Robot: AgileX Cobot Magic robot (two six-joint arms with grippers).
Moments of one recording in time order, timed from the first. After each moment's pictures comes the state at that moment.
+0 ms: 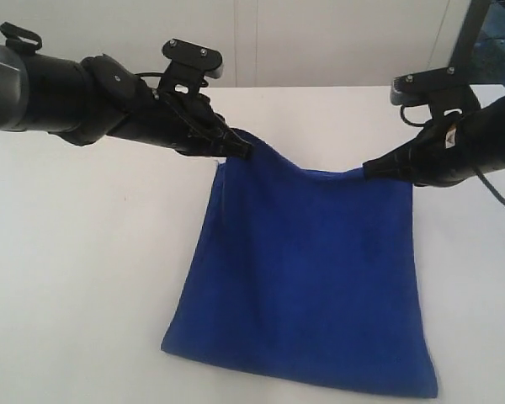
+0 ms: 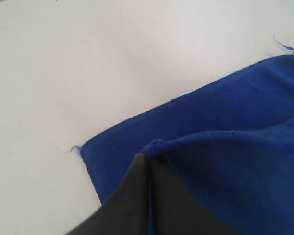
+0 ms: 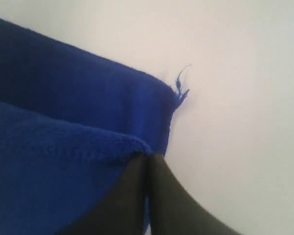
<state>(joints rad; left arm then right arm) -0.57 1.88 -1.26 -0.88 0.16 0.88 0.08 1.62 -0.90 -0.25 0.23 0.23</state>
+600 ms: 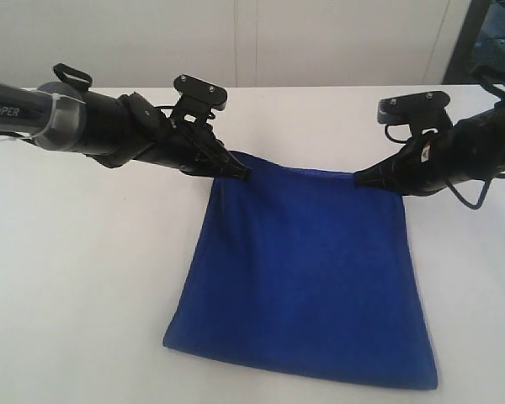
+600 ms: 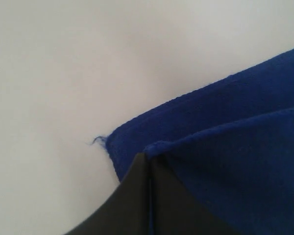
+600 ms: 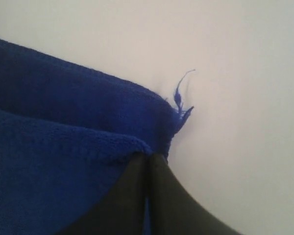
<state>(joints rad) -0.54 2.09 -1.37 -0.87 0.09 0.91 0.04 1.87 -0.99 -0.25 0.10 0.23</state>
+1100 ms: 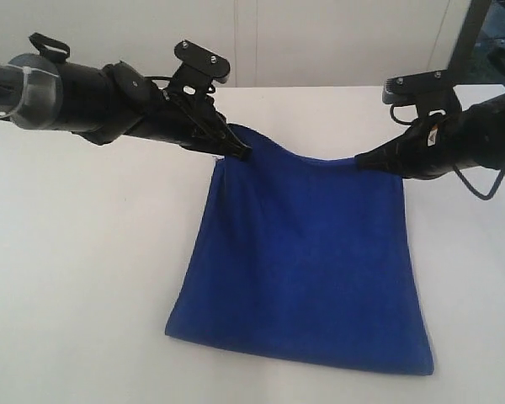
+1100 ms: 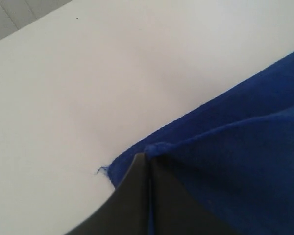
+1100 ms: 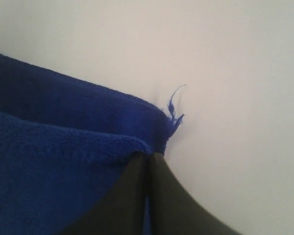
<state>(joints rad) -0.54 2.00 -1.37 -0.87 0.10 1.02 0.04 1.80 -0.99 -0.25 0.09 0.23</state>
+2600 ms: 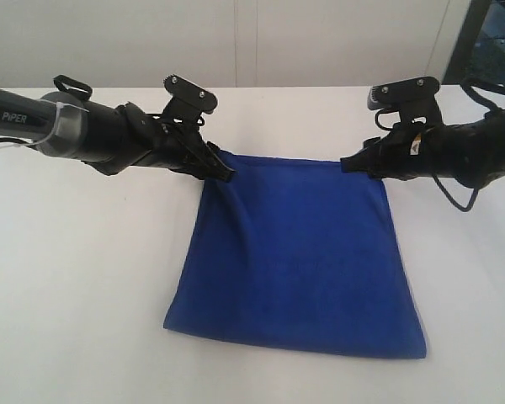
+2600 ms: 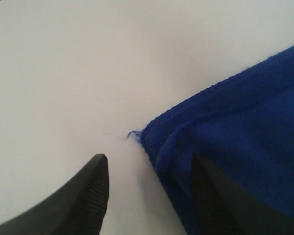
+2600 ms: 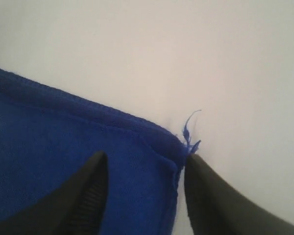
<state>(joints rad) -0.51 2.14 -1.37 -0.87 -0.05 1.03 0.04 1.91 -0.99 -0.25 -0.16 0.19</state>
